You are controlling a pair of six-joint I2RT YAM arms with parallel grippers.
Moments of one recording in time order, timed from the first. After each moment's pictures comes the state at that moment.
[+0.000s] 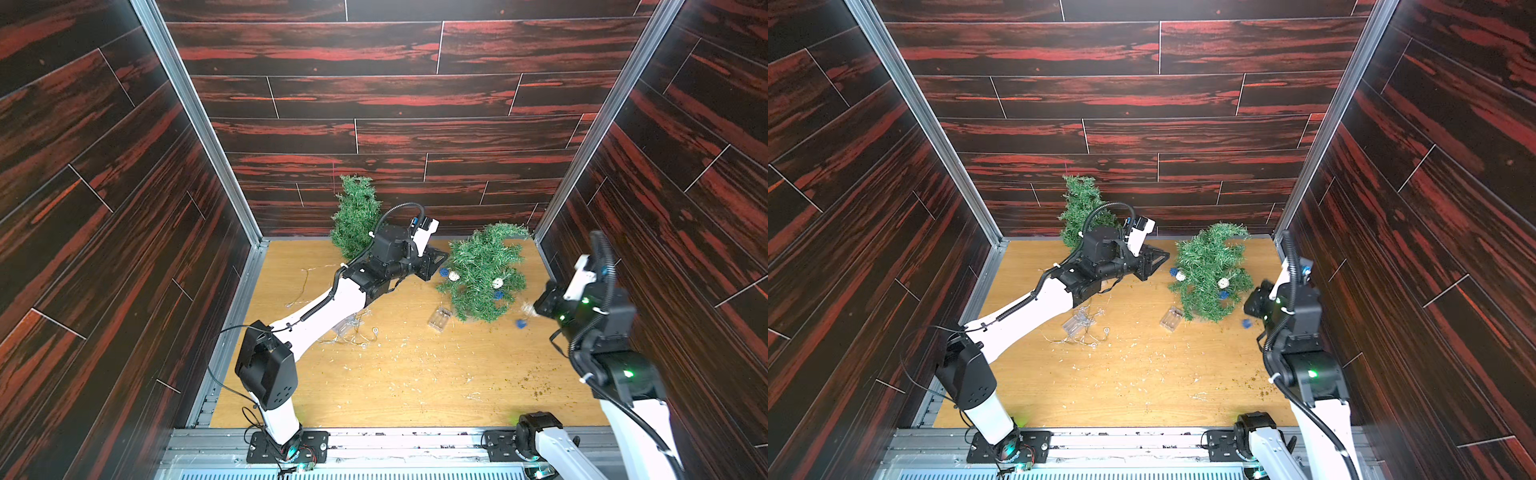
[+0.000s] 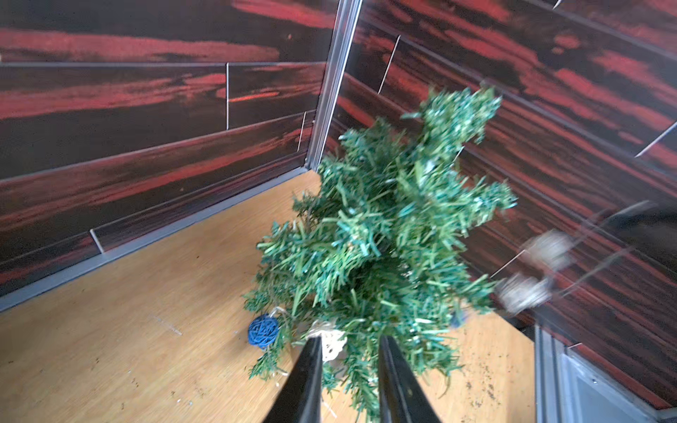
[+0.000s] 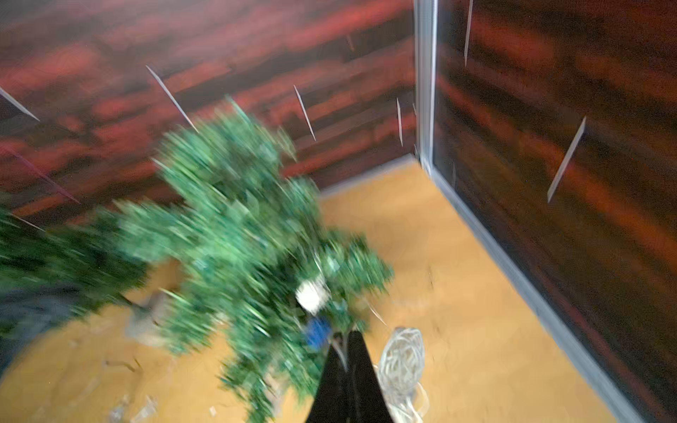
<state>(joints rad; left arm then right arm) -0.69 1.75 1.57 -0.05 0.36 -0.24 0.11 0.75 1.06 -0.72 0.19 0.36</state>
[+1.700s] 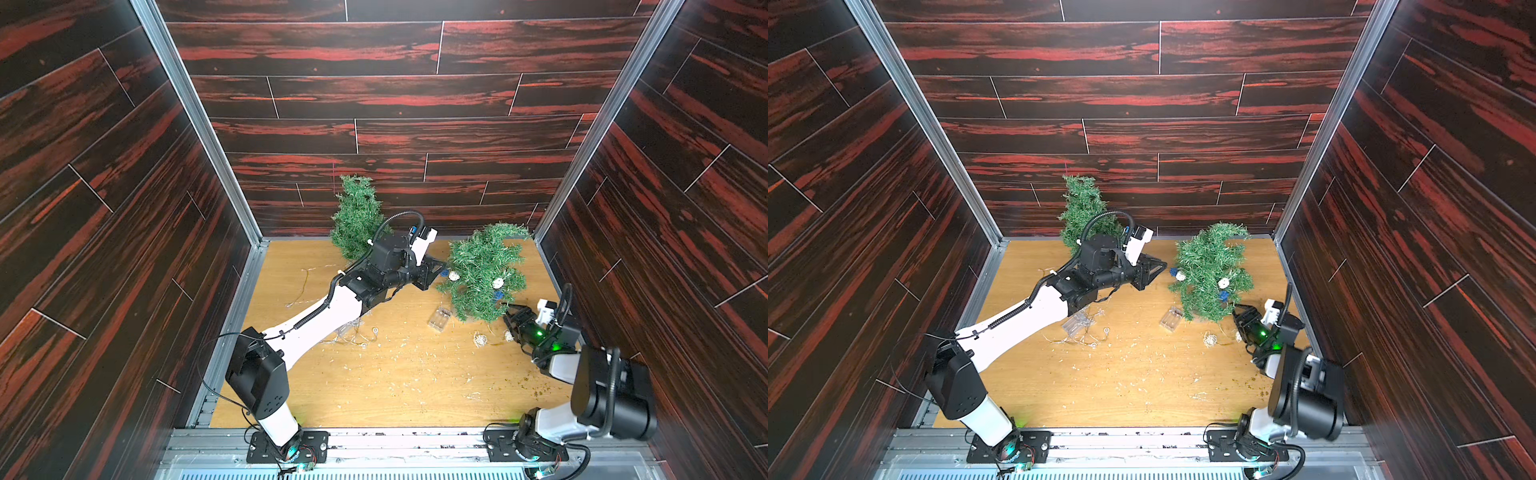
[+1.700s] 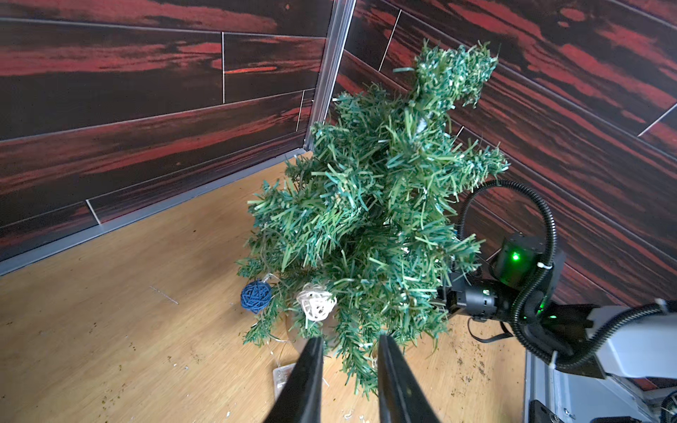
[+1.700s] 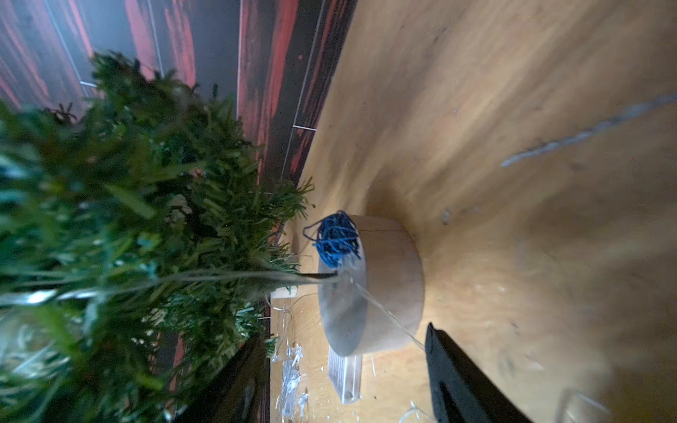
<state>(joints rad) -0.71 1.68 1.47 -0.08 0.33 -0.24 -0.34 1.50 0.33 0.75 -0.80 0.96</state>
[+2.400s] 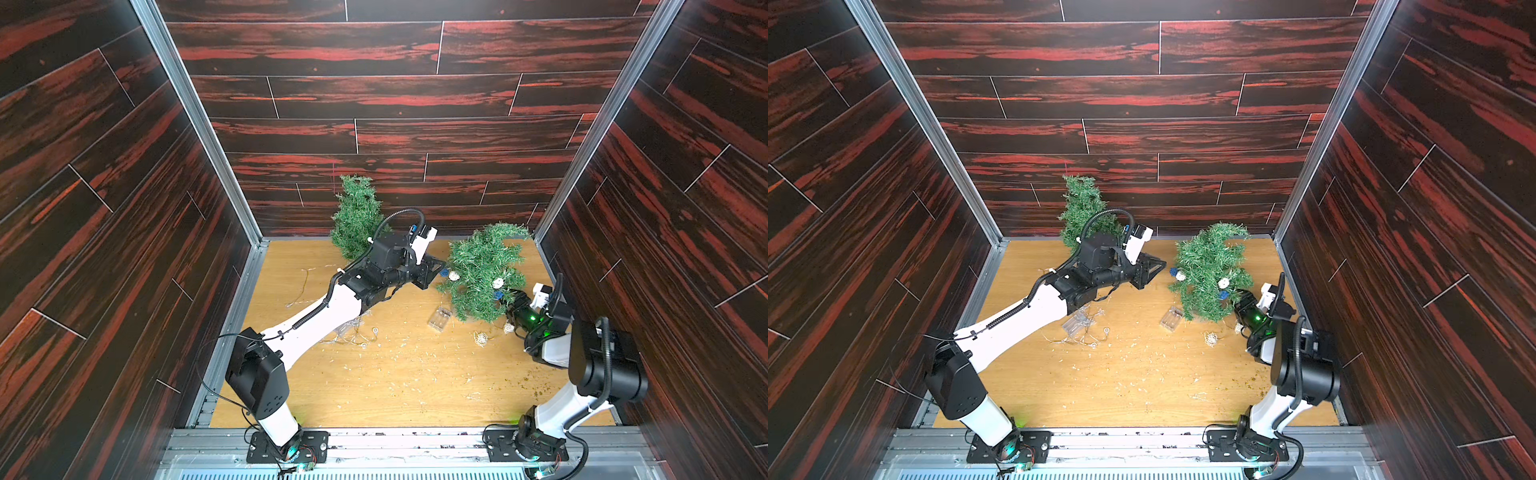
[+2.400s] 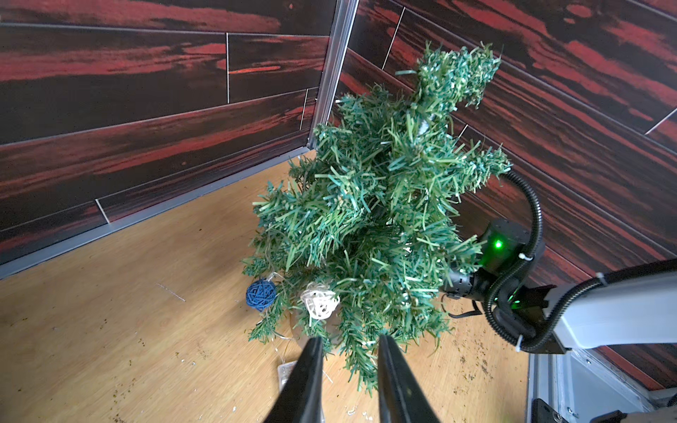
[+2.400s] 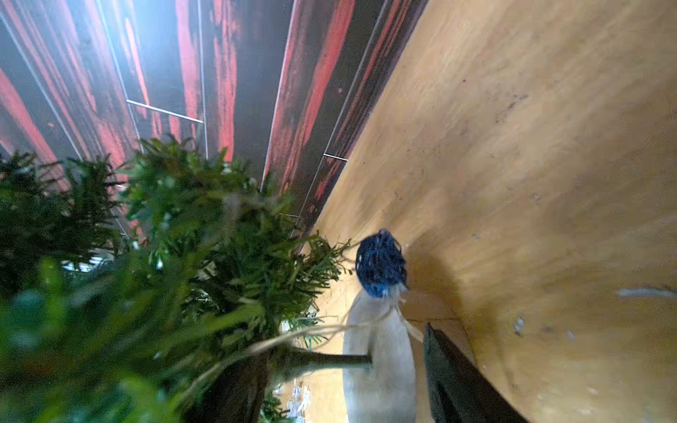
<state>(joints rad) -0.71 1.68 1.50 -0.12 0.32 -0.23 -0.25 1.71 0.45 1.02 -0.72 1.05</state>
